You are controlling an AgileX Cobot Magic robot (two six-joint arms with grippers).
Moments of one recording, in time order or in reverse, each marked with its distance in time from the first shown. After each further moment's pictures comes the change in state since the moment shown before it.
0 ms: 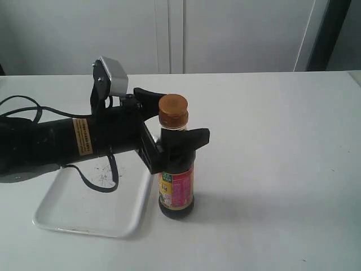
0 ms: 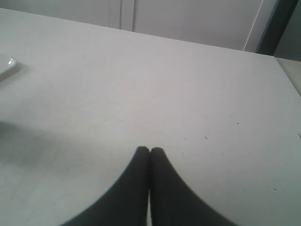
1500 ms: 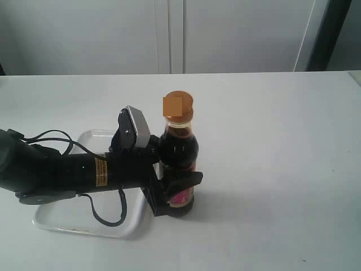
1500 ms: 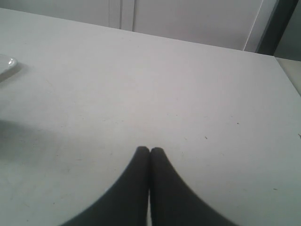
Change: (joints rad) left arm -0.001 0.221 -0.001 0.033 -0.012 0.199; right arm 0.000 0.000 0.000 0.000 0.000 0.000
